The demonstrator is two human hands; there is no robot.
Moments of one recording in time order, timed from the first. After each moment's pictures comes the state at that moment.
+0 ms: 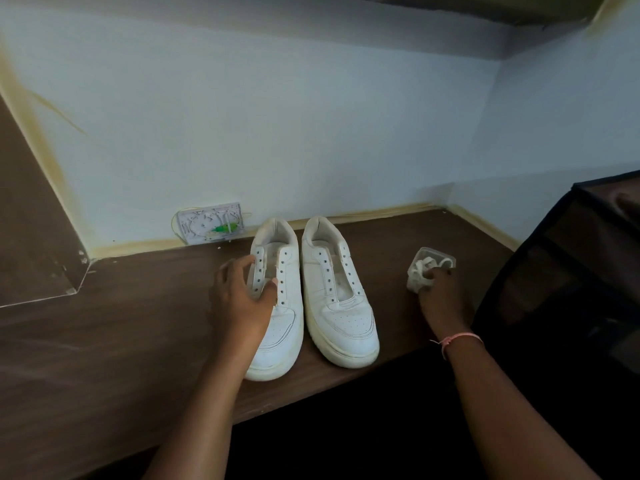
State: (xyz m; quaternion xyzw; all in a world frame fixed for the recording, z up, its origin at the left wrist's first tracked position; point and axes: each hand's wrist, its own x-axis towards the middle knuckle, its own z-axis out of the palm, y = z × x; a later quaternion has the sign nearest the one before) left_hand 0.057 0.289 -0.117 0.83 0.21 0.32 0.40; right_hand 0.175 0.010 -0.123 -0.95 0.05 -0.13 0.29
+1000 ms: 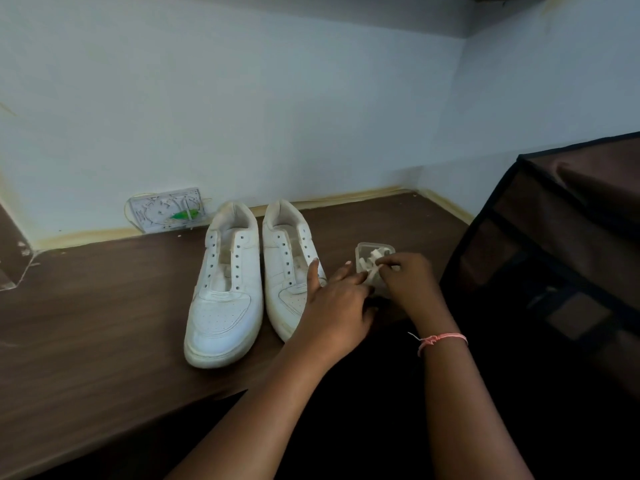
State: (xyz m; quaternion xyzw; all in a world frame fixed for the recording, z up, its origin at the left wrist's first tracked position) left_hand 0.070 0.130 -0.100 0.97 -0.12 0.12 0.20; right_hand 0.141 0.002 -0.090 -0.90 -0.02 -0.09 0.43
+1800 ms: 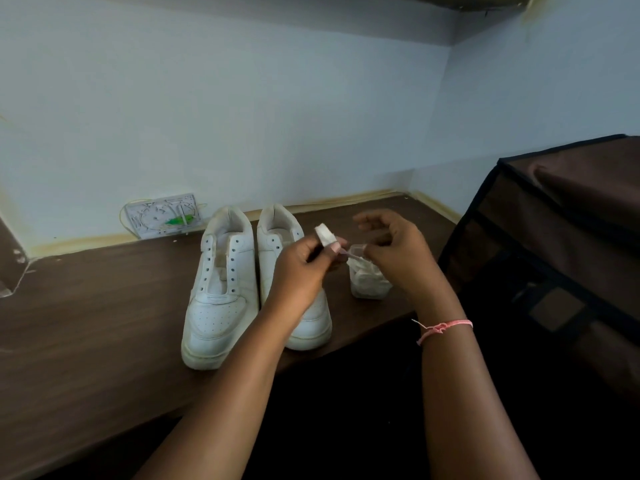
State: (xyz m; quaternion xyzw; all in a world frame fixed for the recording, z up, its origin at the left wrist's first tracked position) left_hand 0.087 0.160 -0.073 0.69 -0.03 0.15 0.71; right_hand 0.116 0.012 -0.027 -0.84 -0.16 -0.08 0.52
